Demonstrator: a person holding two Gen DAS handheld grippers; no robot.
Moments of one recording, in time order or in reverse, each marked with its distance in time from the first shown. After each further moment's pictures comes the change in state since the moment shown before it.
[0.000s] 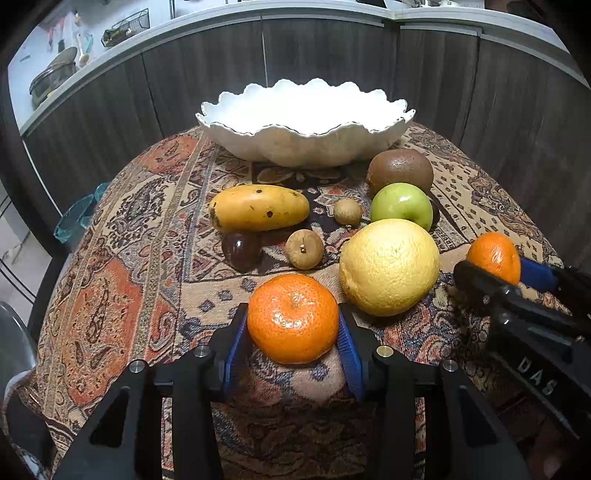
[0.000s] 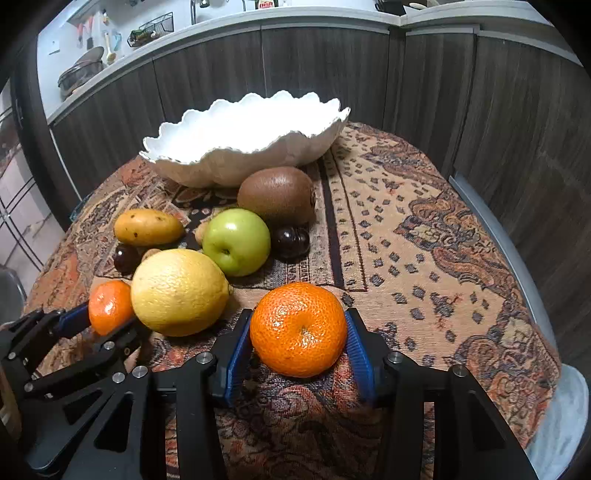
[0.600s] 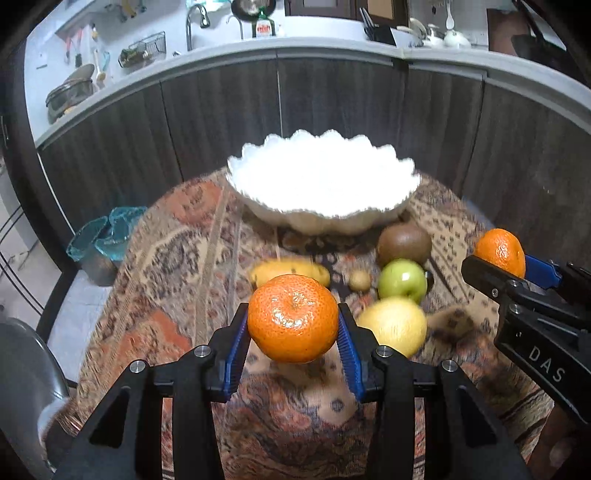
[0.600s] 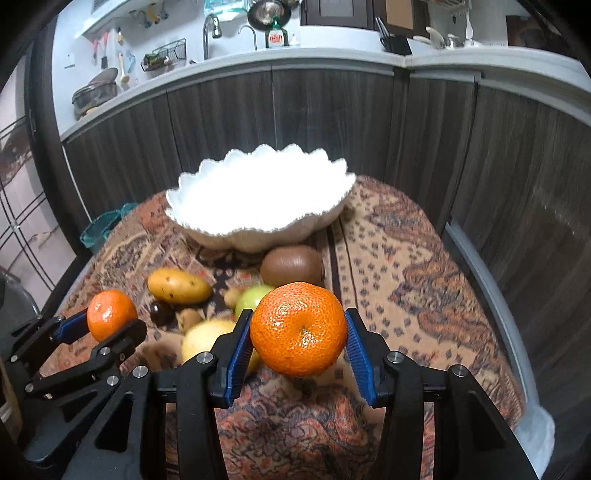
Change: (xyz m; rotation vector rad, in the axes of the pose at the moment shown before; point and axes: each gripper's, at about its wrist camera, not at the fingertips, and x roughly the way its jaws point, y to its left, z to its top) left arm -0.044 0.020 0.039 -0.025 -0.124 0.023; right arm -0.045 0.013 0.041 -0.027 -0.126 0.006
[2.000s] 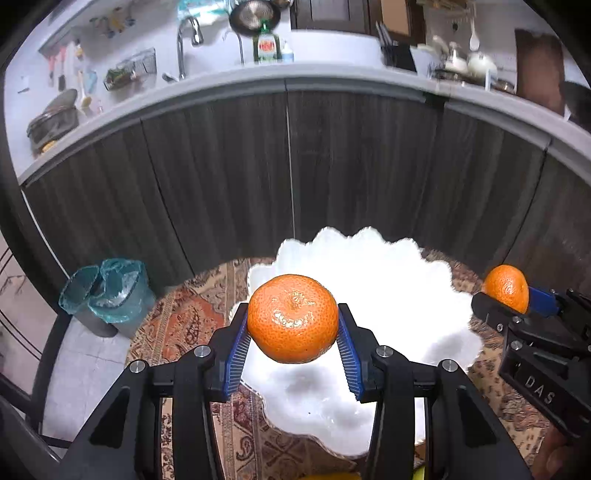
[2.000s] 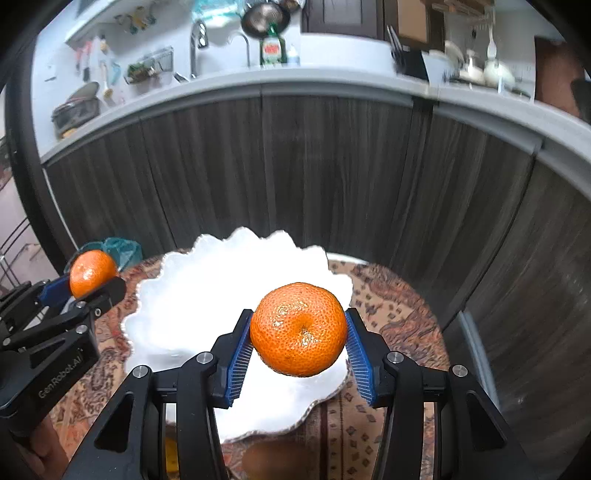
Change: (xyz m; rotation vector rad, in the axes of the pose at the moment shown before) left arm 0.099 0.030 0.183 0.013 -0.020 0.003; right arm 0.094 -0.012 0.170 -0.001 0.008 -0.019
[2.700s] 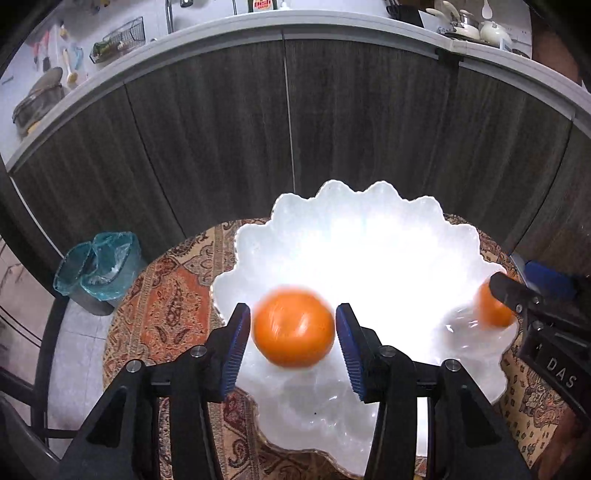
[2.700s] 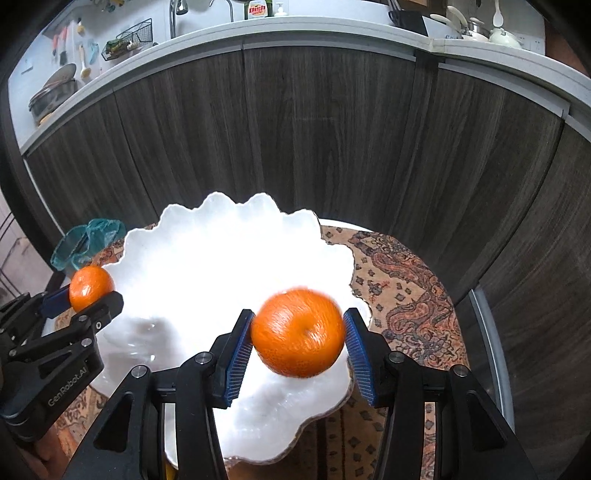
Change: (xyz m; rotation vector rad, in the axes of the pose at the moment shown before) left arm 0.045 -0.003 -0.011 0.010 0.123 0.020; right arm 0.055 -0.008 -0.001 0.017 0.118 -0.022
